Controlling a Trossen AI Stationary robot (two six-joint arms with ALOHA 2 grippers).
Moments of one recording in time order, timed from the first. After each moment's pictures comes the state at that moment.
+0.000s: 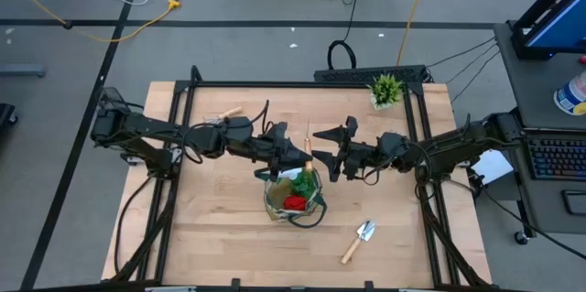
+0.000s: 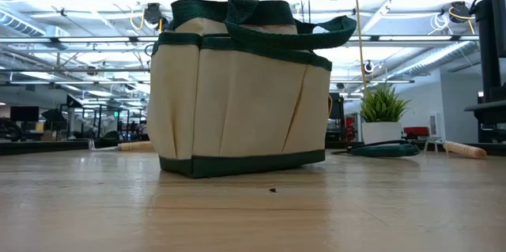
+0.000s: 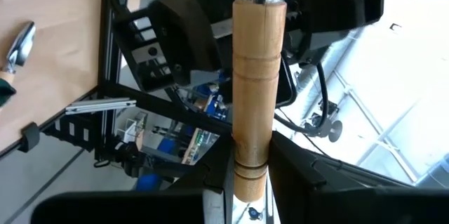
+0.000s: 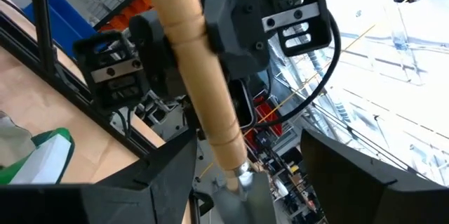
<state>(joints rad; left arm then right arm) -0.05 1.47 1.04 0.44 0.18 -1.91 0.13 1.31 0.66 0.88 0.26 -0.96</state>
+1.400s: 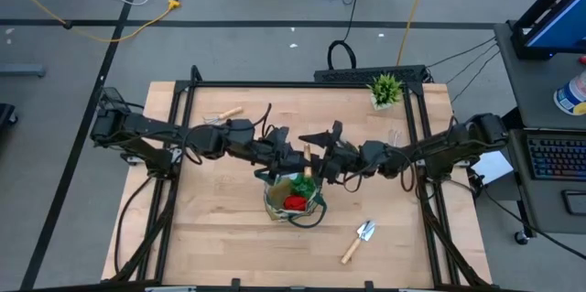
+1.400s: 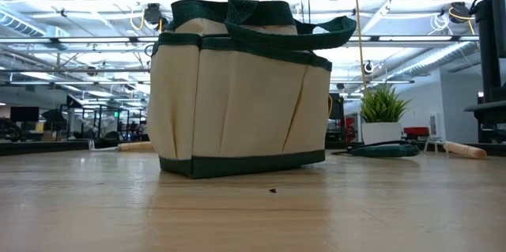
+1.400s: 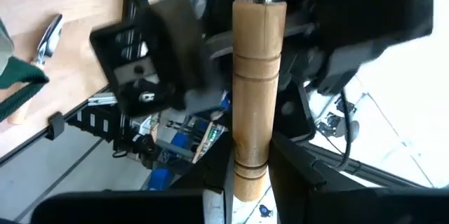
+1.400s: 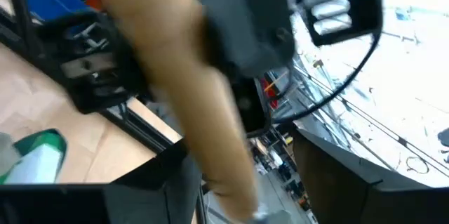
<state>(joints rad) -0.06 1.47 1.04 0.38 0.21 -1.90 0.19 1.48 0.80 0.86 0.42 -0.95</state>
